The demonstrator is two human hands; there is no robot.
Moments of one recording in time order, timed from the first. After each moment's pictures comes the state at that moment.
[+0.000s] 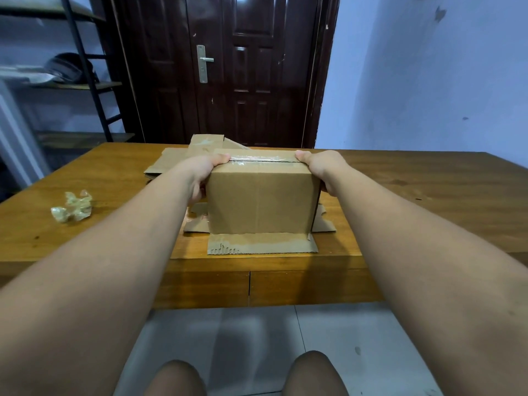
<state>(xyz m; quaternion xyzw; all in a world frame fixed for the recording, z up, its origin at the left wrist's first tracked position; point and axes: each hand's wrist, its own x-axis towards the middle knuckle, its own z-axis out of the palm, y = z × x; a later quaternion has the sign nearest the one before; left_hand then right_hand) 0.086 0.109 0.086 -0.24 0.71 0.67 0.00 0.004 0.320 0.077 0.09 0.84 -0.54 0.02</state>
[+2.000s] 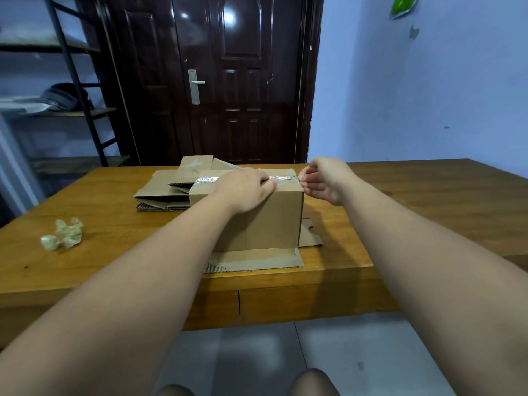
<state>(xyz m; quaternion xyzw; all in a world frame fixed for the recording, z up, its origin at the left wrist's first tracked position) 0.052 0.177 0.084 0.09 0.98 0.09 -0.16 0.028 0.354 0.101 0.06 0.72 -0.69 0.04</state>
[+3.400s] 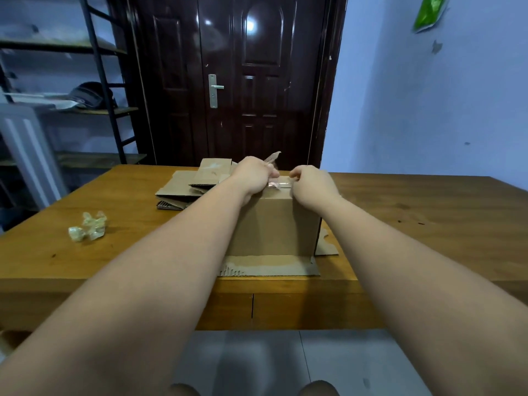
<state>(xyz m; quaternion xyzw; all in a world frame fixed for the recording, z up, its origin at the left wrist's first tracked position) 0.053 0.165 0.108 -0.04 0.84 0.53 -0.11 0.034 0.298 0.095 -0.12 0.96 -0.24 -0.12</state>
